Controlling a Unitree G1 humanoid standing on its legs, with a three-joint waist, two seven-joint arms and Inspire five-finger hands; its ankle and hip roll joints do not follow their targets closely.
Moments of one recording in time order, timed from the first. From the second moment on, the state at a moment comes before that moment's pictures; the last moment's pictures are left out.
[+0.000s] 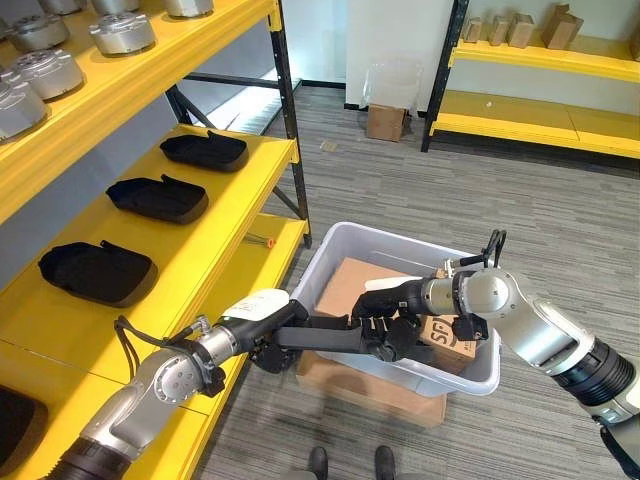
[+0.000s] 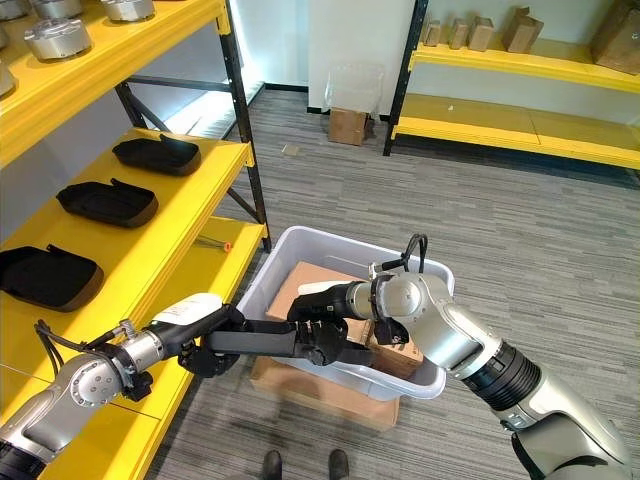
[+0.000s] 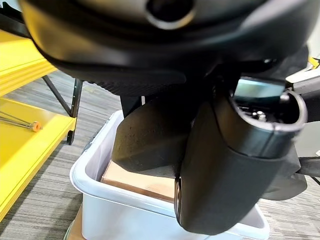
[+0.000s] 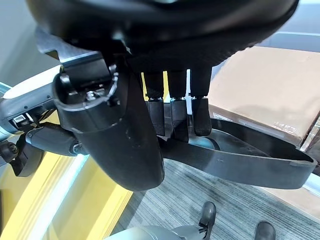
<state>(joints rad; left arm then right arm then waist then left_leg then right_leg) -0.03 0.84 -0.25 -0.09 0.36 -0.22 -0.31 -0.64 -0.80 0.63 -0.25 -0.08 0.42 0.83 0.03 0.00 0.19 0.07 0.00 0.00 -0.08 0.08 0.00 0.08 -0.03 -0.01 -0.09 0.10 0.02</state>
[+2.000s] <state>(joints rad) 0.15 0.64 0.07 -0.20 0.32 -0.29 0.15 0.07 -0.25 -0.17 -0.02 1.02 -0.14 -0.21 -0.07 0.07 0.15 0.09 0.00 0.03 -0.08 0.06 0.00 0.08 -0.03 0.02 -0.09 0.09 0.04</state>
